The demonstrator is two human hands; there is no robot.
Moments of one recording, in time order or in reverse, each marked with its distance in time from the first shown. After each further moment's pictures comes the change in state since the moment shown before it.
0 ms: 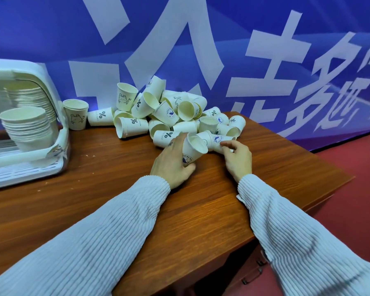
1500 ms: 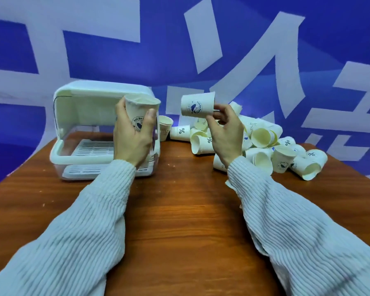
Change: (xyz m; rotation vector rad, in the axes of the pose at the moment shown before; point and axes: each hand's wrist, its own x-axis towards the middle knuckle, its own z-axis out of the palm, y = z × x) left_hand -0.055 -0.092 -0.236 -0.197 0.811 -0.160; right_hand -0.052 -0.228 0.146 0.443 -0.140 -0.502
